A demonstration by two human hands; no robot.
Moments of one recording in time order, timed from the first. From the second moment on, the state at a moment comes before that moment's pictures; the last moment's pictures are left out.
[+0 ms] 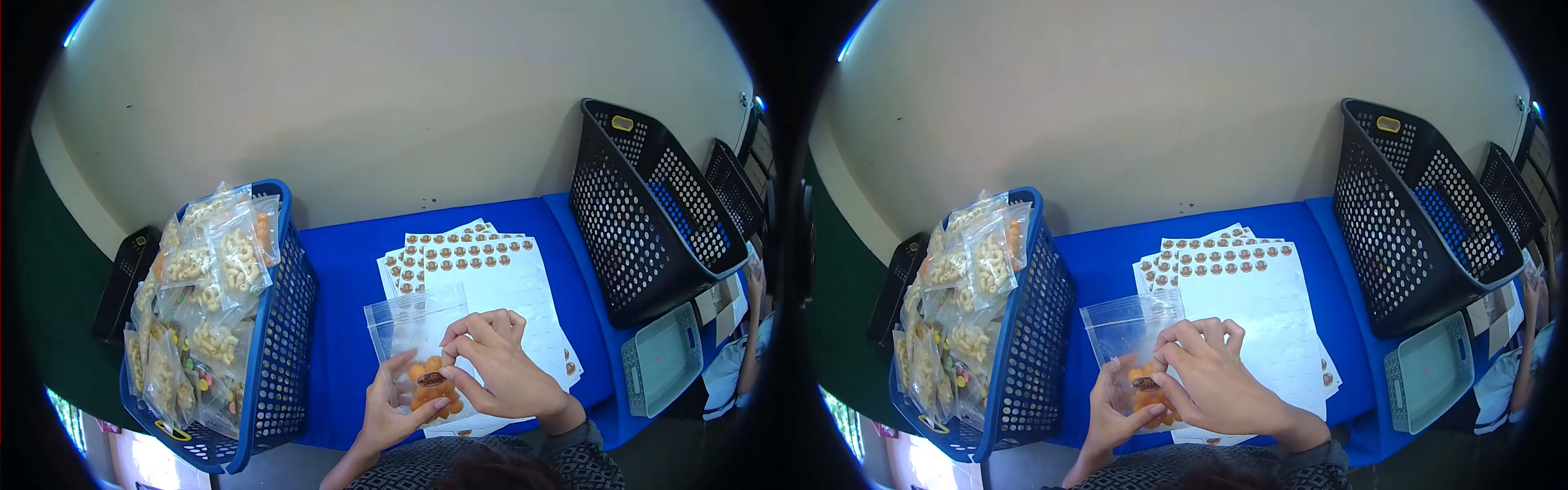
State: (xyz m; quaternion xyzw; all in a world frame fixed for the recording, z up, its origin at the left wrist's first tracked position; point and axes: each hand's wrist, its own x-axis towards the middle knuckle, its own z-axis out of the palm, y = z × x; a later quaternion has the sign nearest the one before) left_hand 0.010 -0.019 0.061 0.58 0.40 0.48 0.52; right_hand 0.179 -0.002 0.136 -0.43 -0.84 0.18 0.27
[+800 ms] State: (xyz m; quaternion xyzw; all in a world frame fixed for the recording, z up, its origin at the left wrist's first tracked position) left_hand 0.012 -0.033 0.071 0.58 0.43 0.50 0.47; right_hand 0.156 -0.015 0.106 -0.48 -0.79 0.02 0.38
